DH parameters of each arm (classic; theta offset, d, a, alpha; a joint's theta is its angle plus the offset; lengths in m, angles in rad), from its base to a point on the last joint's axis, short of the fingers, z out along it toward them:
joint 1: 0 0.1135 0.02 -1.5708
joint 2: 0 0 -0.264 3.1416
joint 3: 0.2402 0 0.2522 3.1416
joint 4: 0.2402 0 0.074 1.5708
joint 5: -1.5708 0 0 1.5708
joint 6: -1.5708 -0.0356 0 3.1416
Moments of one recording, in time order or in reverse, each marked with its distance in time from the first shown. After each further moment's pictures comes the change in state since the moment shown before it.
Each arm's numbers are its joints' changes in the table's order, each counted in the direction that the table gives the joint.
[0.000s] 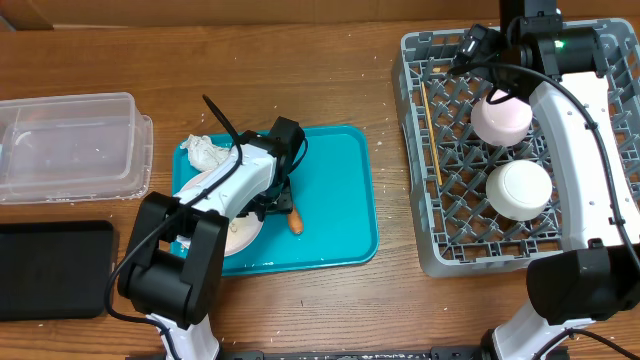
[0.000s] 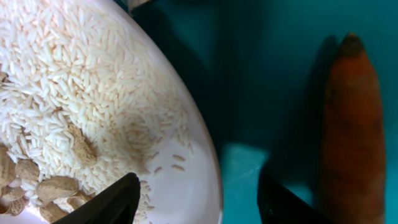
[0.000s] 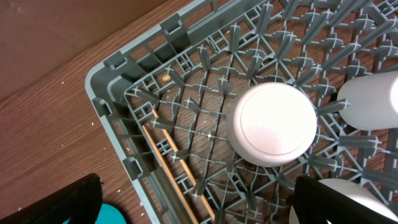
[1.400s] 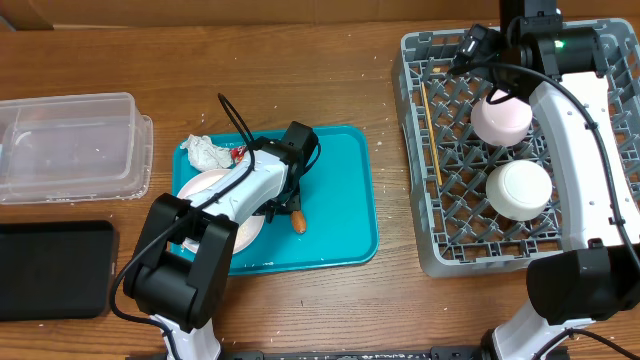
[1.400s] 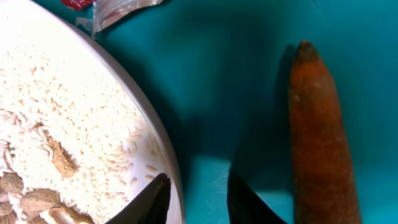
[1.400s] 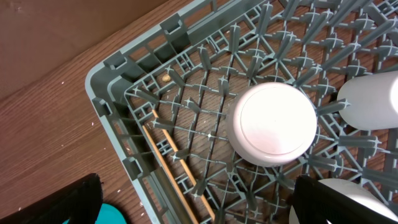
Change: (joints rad) left arm -0.059 0.003 -0.019 -0.067 0.054 0.000; right arm 0.000 0.000 0.000 0.000 0.000 0.000
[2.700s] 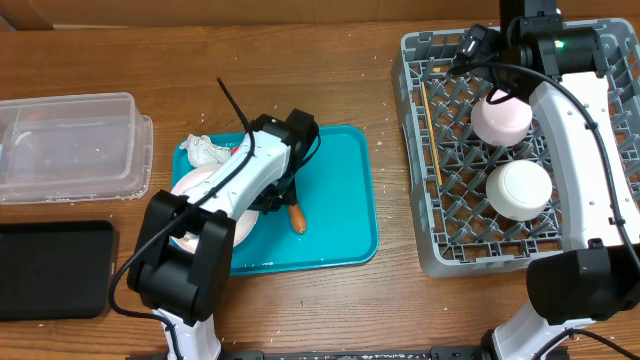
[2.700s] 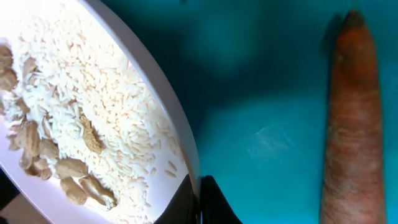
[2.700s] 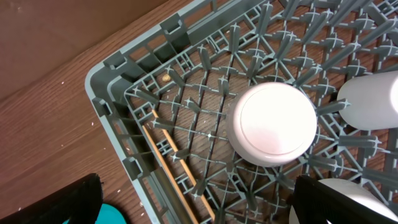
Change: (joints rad) left arm 0.005 0.027 0.188 0.319 0.033 0.030; right arm 0.000 0.000 0.000 0.000 0.000 0.000
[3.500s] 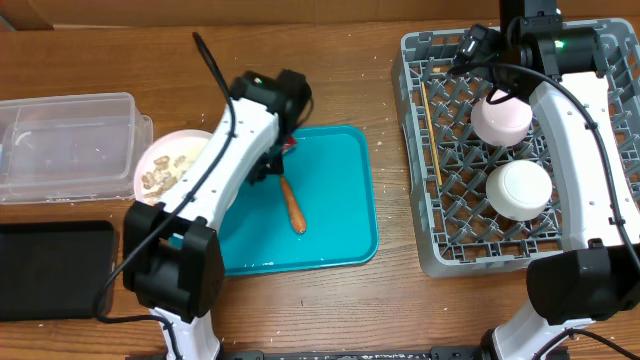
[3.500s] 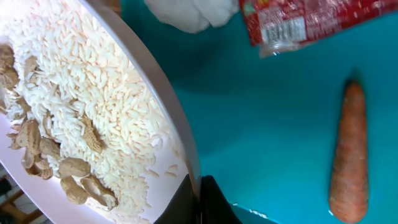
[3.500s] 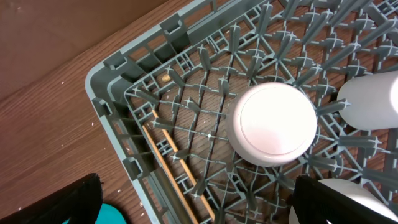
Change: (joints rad) left arm 0.060 0.002 0.330 0.311 0.109 0.031; right arm 0.000 0.000 0.000 0.000 0.000 0.000
